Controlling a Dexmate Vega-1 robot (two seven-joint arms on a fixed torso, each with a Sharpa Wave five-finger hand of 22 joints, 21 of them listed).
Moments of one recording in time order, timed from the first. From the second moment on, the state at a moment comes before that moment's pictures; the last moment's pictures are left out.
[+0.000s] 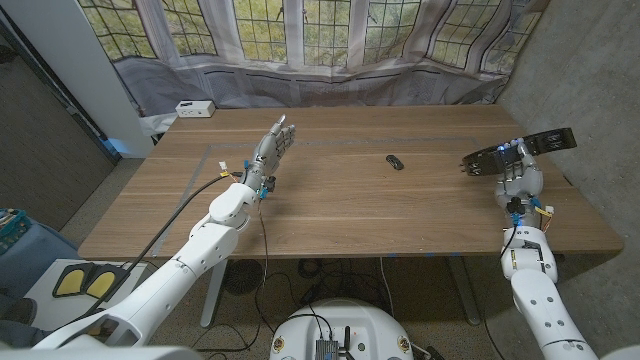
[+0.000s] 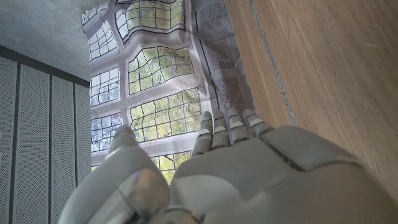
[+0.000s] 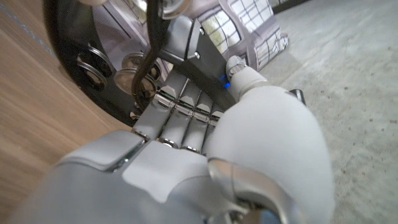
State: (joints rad) left arm 0.92 0.51 0.41 -1.50 -0.60 -0.29 0.03; left_hand 0.20 0.07 0.17 -0.11 0.19 0.22 0.11 0.19 0.18 0.16 0.08 0.22 0.19 0.11 0.09 0.19 0.18 -0.01 0.10 0.20 0.18; right arm -1.34 -0.29 0.14 -1.74 1.35 0.35 0.19; right_hand 1.15 0.10 0.46 -0.13 0.17 0.88 0.01 0.23 0.20 0.94 -0.02 0.28 0.22 0.93 -0.13 0.37 0.37 1.01 -0.13 0.43 0.18
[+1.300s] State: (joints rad) left arm 0.93 0.51 0.40 -1.51 -0.60 -0.30 0.03; left_hand 0.20 0.07 0.17 -0.11 0.19 0.22 0.11 0.19 0.18 0.16 0.08 0.22 0.19 0.11 0.09 0.19 0.18 -0.01 0.10 0.20 0.18; right arm -1.40 -0.87 0.13 -2.00 0.46 0.32 0.15; right_hand 1.15 0.10 0.46 -0.12 0.17 0.89 0.02 0.23 0.20 0.95 0.00 0.27 0.22 0.92 -0.13 0.35 0.39 0.96 -0.11 0.43 0.18
